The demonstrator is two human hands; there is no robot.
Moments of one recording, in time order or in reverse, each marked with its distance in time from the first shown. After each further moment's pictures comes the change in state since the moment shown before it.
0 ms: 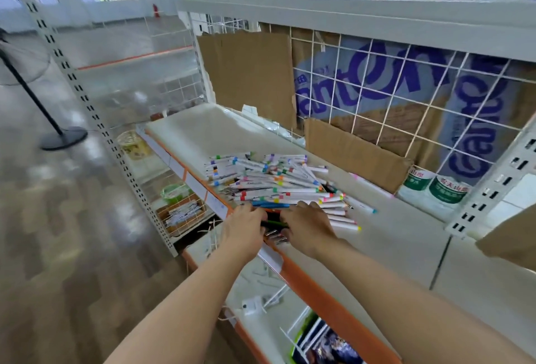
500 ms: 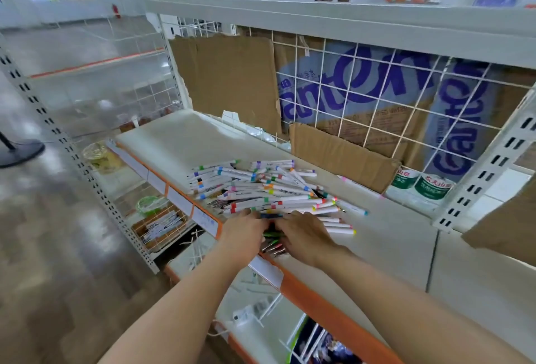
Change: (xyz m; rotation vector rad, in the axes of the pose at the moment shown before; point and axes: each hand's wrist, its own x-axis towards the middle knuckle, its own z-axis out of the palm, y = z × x) left_hand 0.030 -0.008 0.000 0.212 -0.028 0.319; right_hand 0.003 0.003 0.004 0.063 0.019 -0.031
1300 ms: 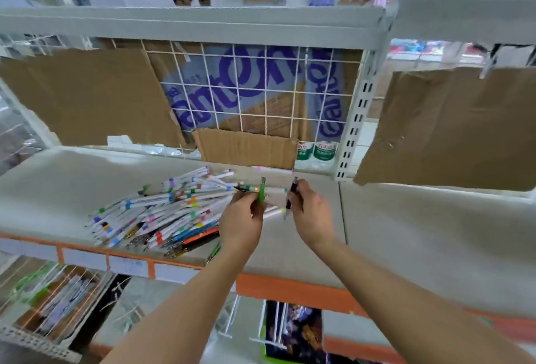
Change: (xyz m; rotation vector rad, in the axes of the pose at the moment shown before) left_hand 0.030 0.094 -0.016 -0.718 0.312 0.155; right_hand -0.094 0.022 -0.036 0.490 0.680 0.849
